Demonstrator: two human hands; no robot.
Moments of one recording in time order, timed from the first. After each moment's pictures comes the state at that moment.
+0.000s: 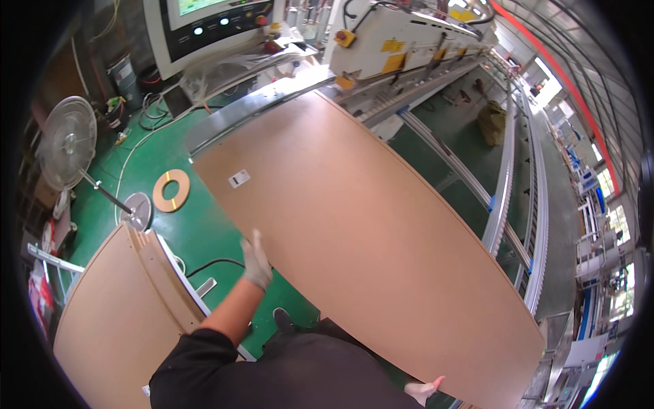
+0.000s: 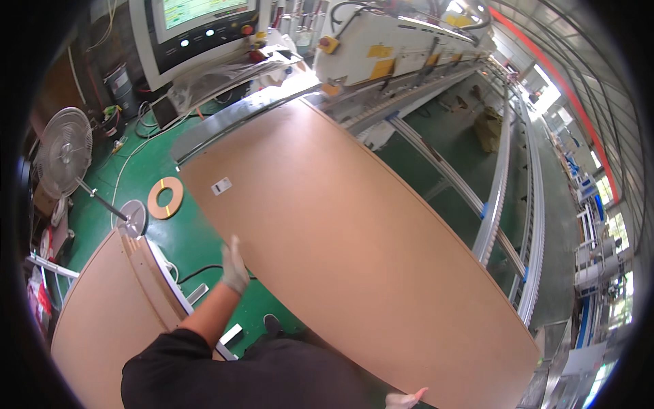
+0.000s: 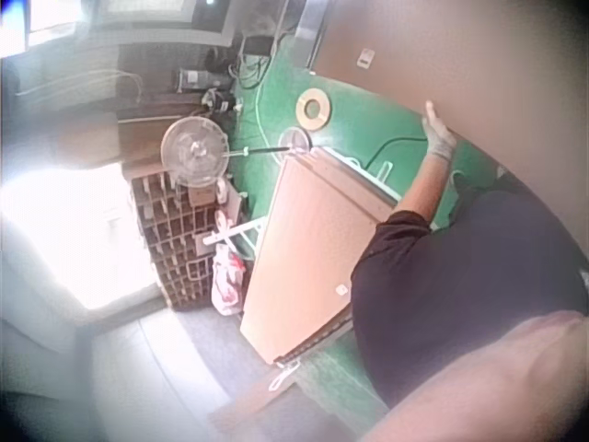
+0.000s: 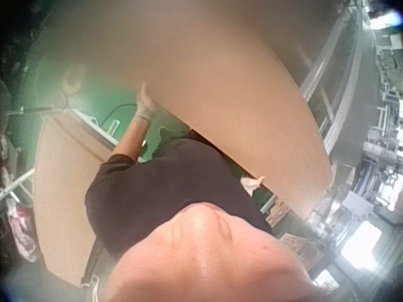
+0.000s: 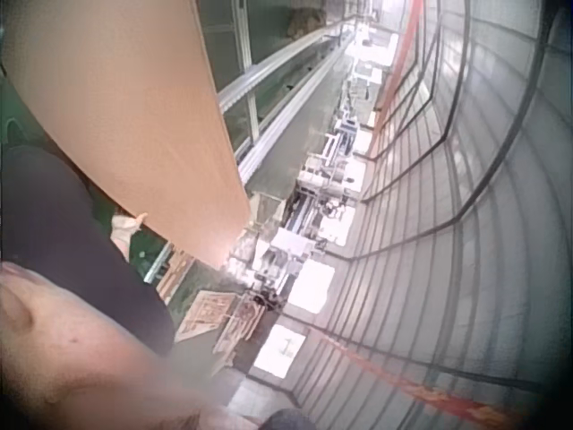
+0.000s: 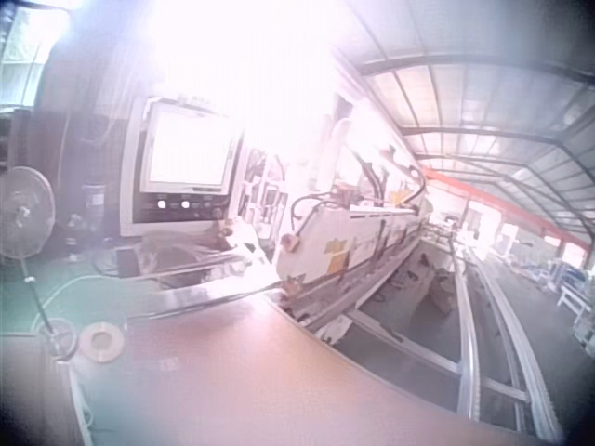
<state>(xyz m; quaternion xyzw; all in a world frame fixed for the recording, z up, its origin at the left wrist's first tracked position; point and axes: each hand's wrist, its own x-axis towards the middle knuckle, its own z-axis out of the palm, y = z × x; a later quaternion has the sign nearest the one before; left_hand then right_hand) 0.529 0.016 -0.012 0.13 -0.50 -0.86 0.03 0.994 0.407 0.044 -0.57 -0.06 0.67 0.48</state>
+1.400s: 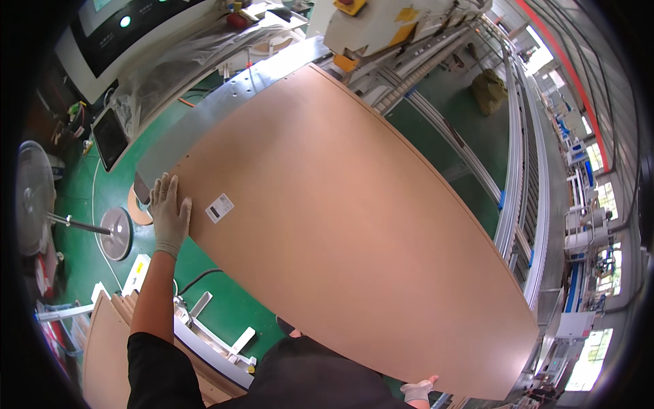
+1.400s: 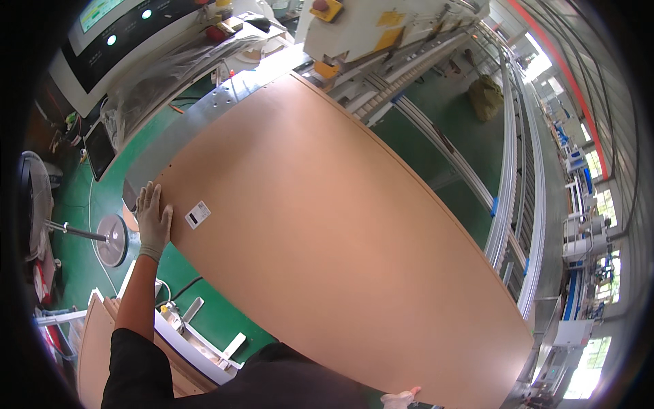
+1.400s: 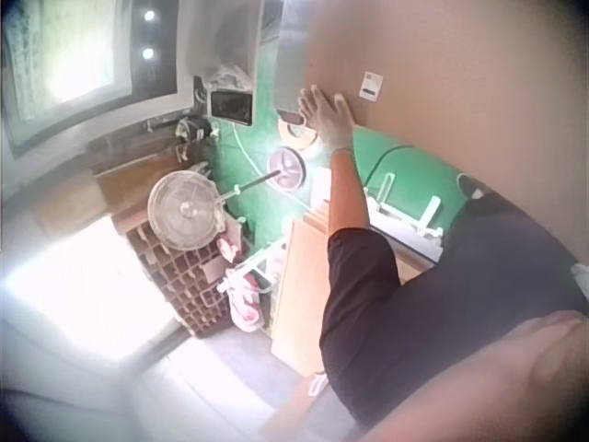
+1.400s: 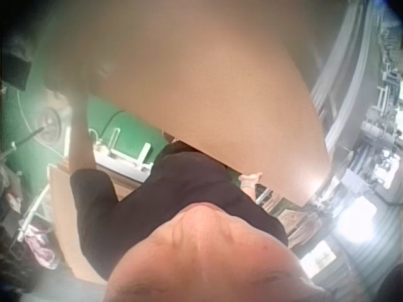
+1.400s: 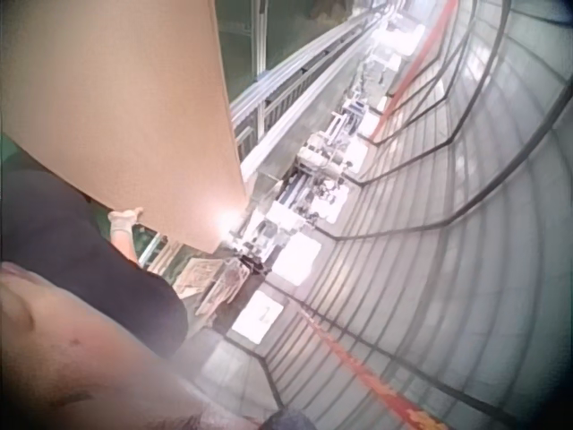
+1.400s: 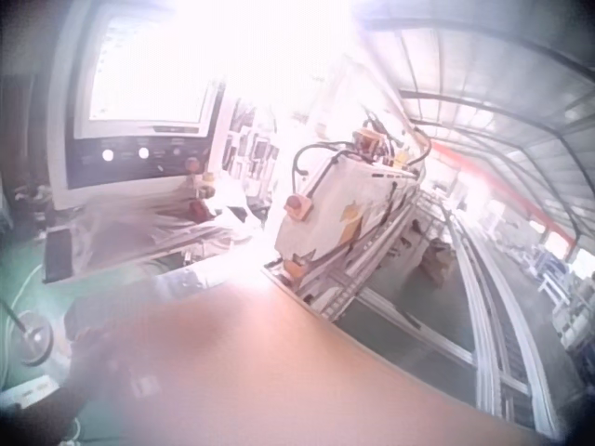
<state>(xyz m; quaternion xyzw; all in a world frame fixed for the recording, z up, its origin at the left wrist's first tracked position) 0.233 -0.162 0.019 -0.06 -0.98 -0.11 0.15 0.873 0.390 0.003 -0.64 -0.17 0.66 0.35</state>
